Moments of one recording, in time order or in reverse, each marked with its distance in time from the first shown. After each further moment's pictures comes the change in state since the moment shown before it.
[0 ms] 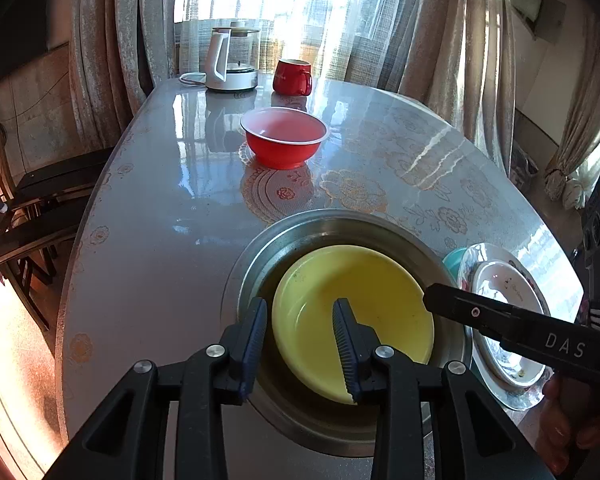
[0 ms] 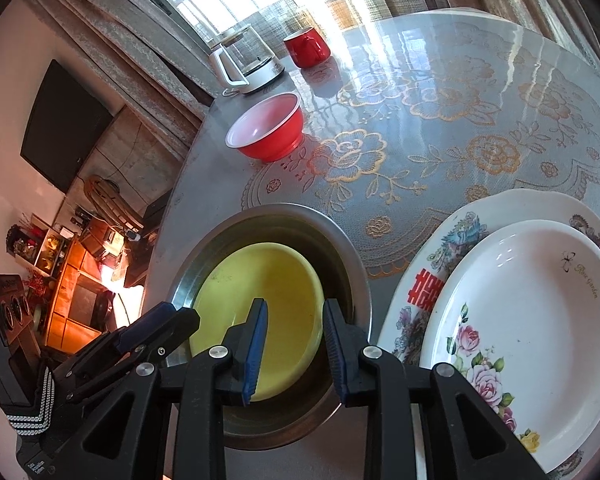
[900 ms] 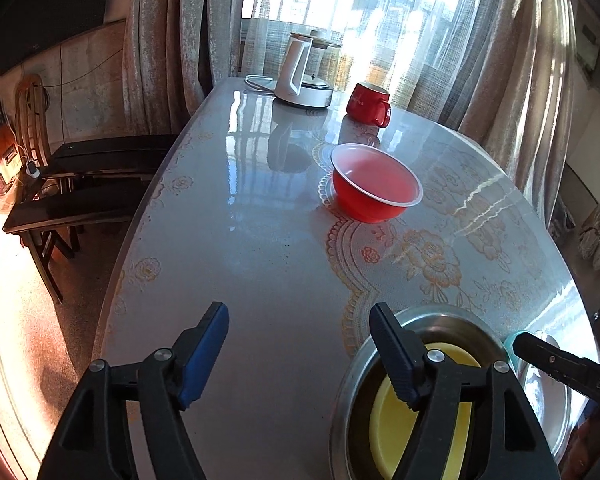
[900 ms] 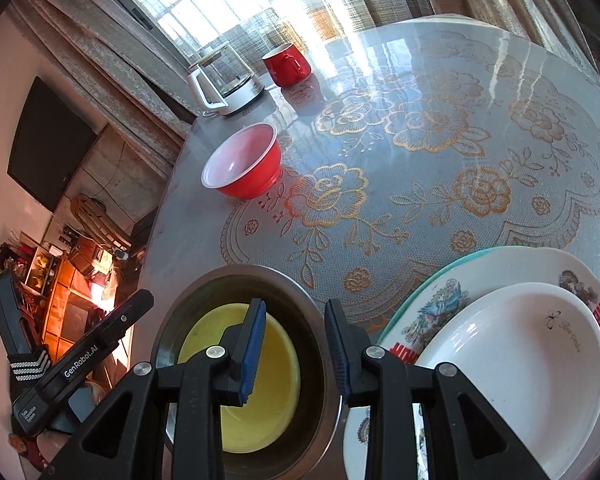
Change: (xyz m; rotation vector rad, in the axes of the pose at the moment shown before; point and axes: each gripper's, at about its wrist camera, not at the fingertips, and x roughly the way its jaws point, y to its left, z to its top) left arm 0.027 0.061 0.047 -0.170 -0.039 0.111; right arm 0.001 -0.008 0.036 0.038 -0.037 -0.048
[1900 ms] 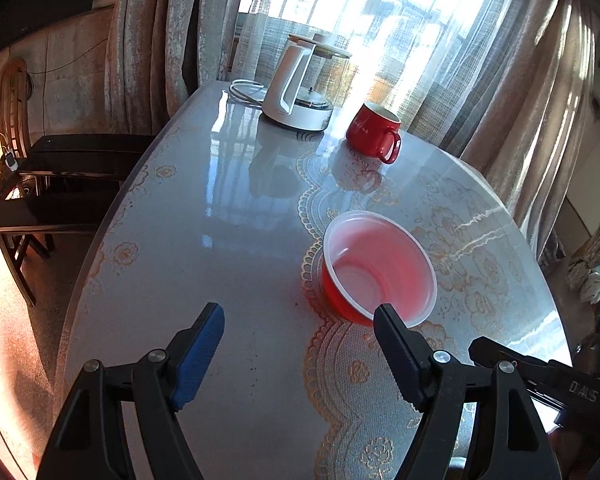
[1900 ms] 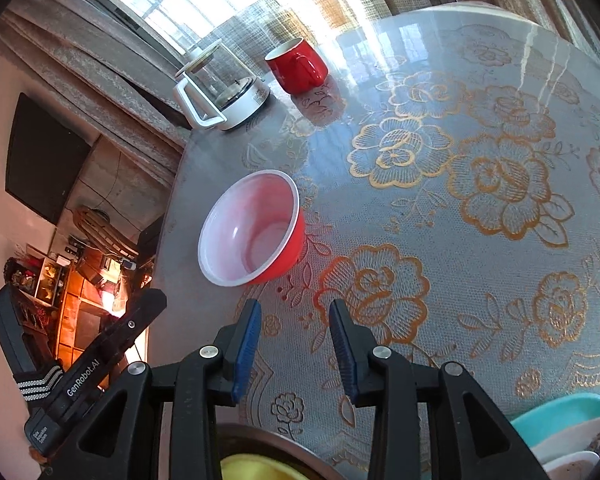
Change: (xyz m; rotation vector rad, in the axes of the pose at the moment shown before) left arm 0.075 -0.005 0.095 -0.065 0.012 -0.069; right arm 0.078 0.015 0.103 0.047 0.066 0.047
